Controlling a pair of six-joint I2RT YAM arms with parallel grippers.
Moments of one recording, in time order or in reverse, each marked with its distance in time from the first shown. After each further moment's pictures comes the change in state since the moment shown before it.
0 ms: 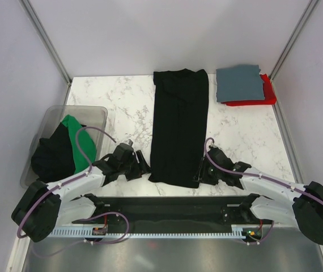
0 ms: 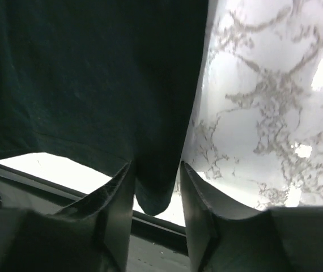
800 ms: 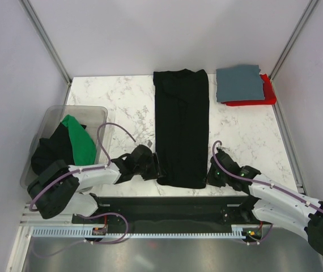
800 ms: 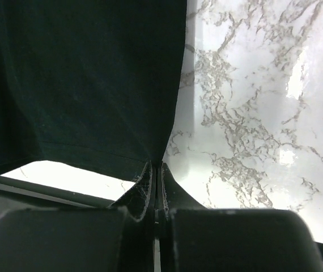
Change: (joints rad) left arm -0.193 0.212 0.070 0.196 -0.018 -0.060; right arm 0.015 -0.185 -0.024 -0.172 0.103 0.006
